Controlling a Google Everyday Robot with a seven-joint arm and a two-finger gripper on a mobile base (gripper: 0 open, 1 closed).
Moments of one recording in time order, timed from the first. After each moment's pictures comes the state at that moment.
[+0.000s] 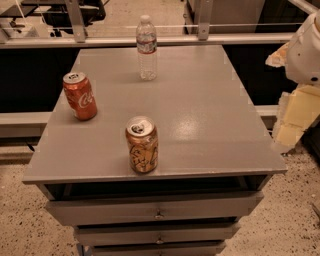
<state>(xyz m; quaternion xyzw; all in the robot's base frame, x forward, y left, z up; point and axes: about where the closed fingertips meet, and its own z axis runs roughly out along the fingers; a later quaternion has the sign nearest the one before) 0.438 -0.217 0.976 -0.60 0.78 -0.03 0.16</state>
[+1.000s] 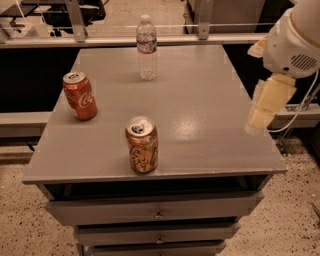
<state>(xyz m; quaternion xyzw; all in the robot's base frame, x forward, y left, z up) 0.480 -0.196 0.973 -0.60 0.77 -0.02 0.20</state>
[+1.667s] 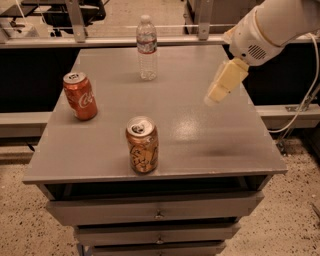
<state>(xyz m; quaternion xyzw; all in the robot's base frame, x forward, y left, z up) 0.576 -0.150 0.966 -0.56 0.76 0.03 0.32</state>
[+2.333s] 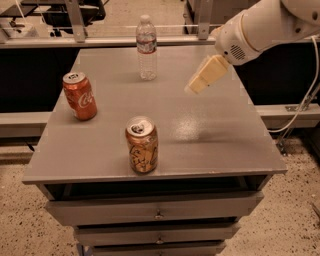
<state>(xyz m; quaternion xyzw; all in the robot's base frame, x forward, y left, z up) 0.615 -0.121 0.965 -0.52 0.76 0.07 0.40</state>
